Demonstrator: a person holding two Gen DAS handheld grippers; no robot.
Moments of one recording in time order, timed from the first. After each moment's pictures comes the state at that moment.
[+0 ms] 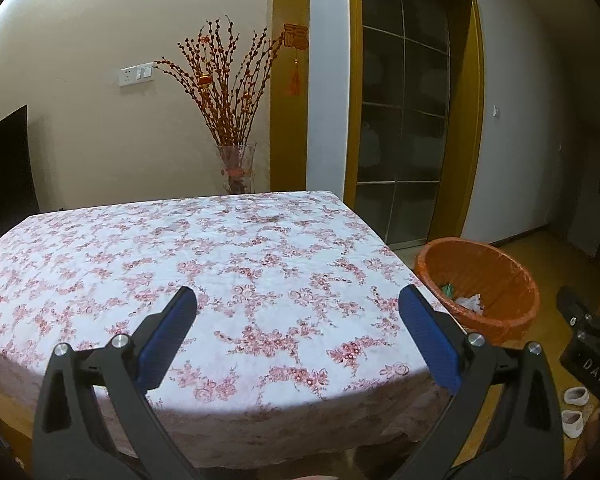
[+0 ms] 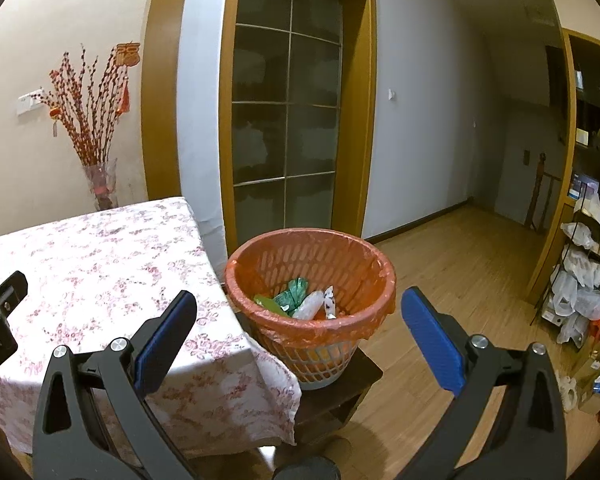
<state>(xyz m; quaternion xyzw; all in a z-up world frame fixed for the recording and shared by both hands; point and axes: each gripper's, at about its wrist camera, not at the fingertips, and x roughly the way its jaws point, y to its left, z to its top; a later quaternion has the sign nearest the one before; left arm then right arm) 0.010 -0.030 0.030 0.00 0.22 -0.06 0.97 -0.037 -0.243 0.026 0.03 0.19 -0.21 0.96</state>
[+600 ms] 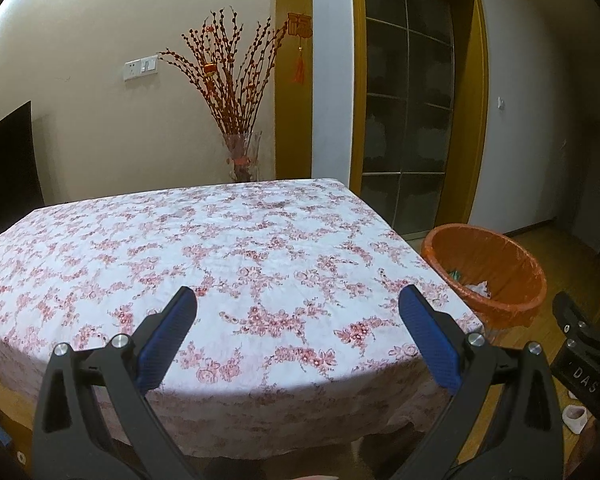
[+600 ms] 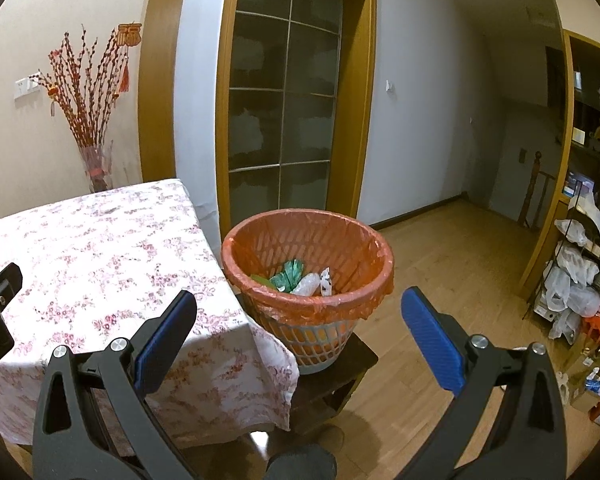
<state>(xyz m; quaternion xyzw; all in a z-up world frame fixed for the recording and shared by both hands) 0.004 -0.030 0.014 0.01 0.23 -0.05 0.97 -0.041 -0.237 0.005 0.02 0.22 -0.22 0.95</state>
